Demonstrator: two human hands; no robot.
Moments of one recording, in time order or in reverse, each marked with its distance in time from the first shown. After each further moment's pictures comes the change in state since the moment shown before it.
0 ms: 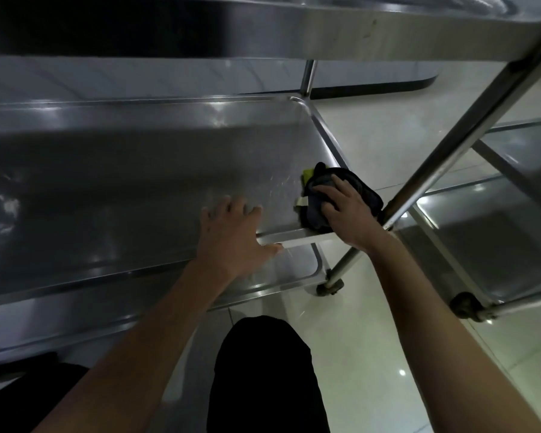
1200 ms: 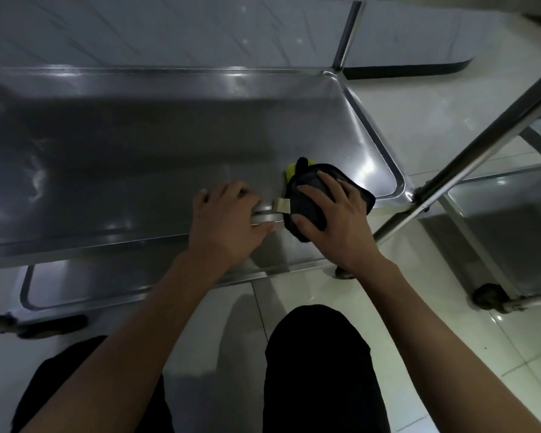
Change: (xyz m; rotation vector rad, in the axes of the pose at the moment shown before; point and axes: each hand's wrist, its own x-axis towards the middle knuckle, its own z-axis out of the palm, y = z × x) left_hand -0.044 -0.073 0.003 -0.096 0.174 -0.042; right_hand -0.064 -0.101 0.055 -0.151 0.164 -0.209
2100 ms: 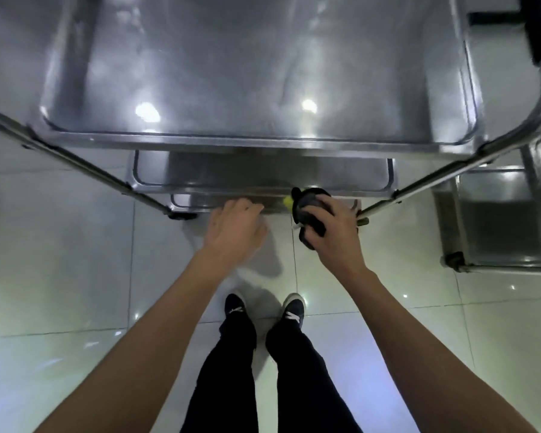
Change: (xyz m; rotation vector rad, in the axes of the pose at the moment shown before) left_hand -0.128 0.059 -0.328 -0.029 -0.438 -0.328; right_hand -0.052 -0.181 -0.282 0.349 -0.346 0.043
